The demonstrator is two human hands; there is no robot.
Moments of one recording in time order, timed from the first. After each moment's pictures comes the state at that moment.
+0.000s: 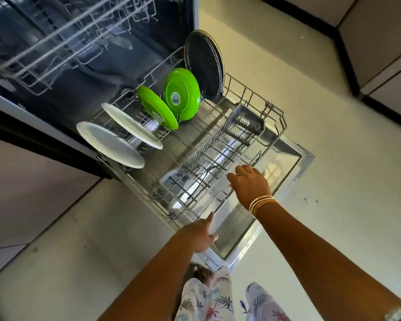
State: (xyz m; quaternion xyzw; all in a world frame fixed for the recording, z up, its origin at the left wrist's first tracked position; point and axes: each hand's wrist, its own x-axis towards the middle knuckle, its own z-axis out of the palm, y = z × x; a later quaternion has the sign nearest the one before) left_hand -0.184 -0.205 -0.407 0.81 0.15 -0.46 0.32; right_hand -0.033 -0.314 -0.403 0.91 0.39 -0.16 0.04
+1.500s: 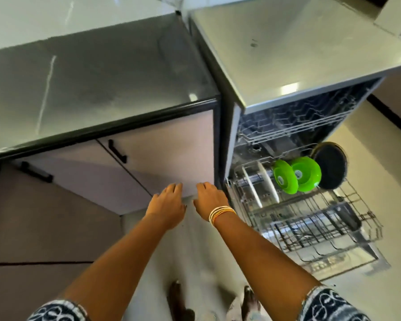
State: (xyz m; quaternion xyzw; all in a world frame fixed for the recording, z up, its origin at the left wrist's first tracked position) left_hand -0.473 0.037 -0.072 0.87 0.45 -0.14 0.14; right_hand -0.340 -0.014 -0.101 0.77 0.58 -0.25 -0.06
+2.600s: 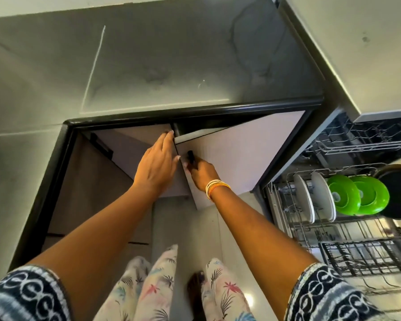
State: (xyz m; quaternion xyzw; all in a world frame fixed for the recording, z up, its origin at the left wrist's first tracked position) left_hand -0.632 0.175 -0.040 0.84 0.52 0.09 0.09; right_hand -0.499 0.150 -0.102 0.71 0.48 -0.44 -0.26
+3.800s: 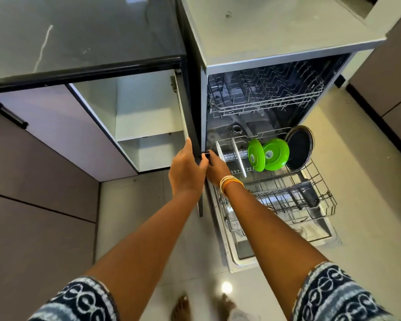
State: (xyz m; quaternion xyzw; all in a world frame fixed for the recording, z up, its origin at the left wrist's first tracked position) left_hand -0.342 -0.143 -0.045 0.74 0.58 0.28 0.19; right_hand -0.240 -0.144 -0.097 0.74 0.43 -0.41 -0.32
